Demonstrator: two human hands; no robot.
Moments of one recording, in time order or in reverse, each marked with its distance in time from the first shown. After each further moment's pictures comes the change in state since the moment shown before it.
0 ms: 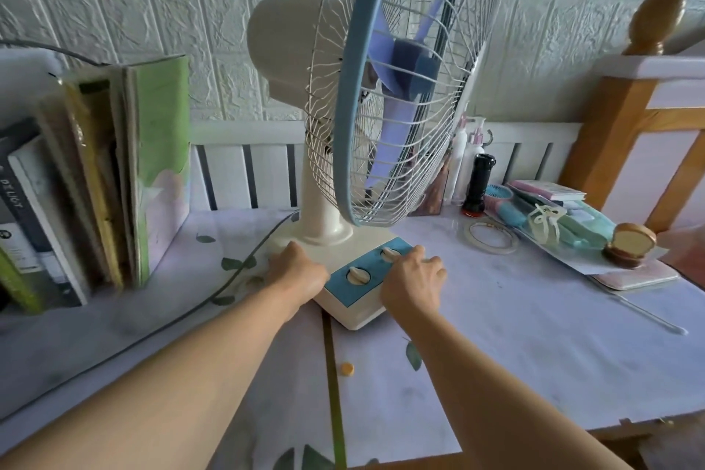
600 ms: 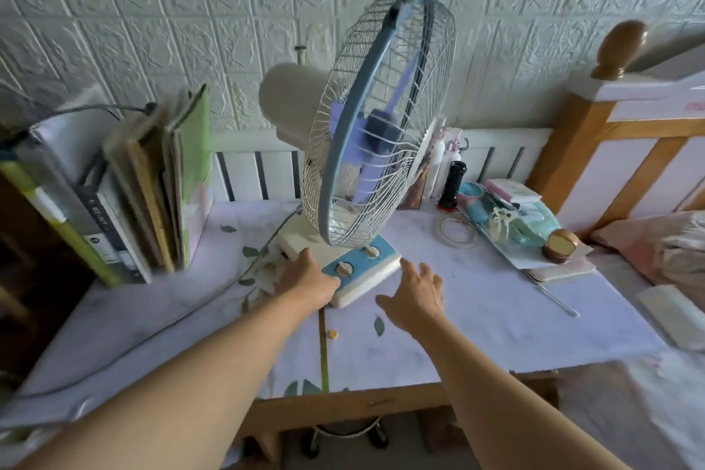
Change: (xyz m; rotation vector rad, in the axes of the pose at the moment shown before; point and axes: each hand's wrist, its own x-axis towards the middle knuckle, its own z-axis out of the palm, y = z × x) left_hand -0.104 0.068 -0.059 0.128 -0.162 -0.106; right_hand -0.069 0.007 -0.117 -0.112 -0.315 -0.055
